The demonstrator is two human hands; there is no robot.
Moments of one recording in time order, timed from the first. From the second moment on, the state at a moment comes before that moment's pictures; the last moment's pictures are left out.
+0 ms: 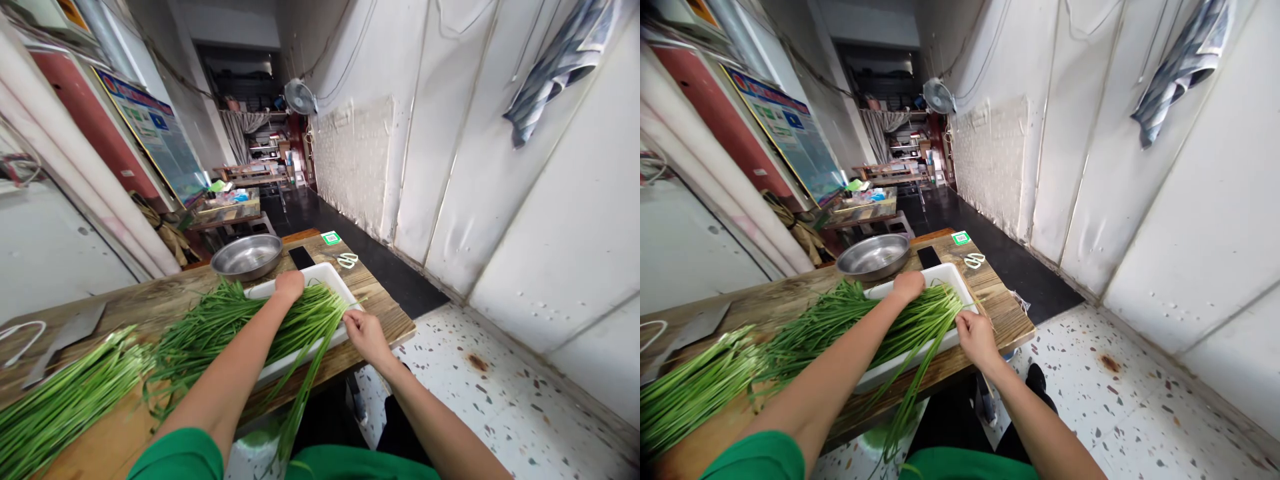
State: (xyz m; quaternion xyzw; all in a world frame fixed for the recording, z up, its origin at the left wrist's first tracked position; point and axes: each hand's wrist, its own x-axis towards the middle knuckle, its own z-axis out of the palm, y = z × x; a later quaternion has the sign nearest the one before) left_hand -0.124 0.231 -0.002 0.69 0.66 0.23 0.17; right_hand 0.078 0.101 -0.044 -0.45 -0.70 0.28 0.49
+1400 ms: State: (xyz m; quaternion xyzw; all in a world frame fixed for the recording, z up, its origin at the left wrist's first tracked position) left_hand -0.098 0.178 0.006 0.52 0.54 0.42 0.51; right_hand 0.078 0.105 -0.045 -0.45 -0.71 0.27 0.46
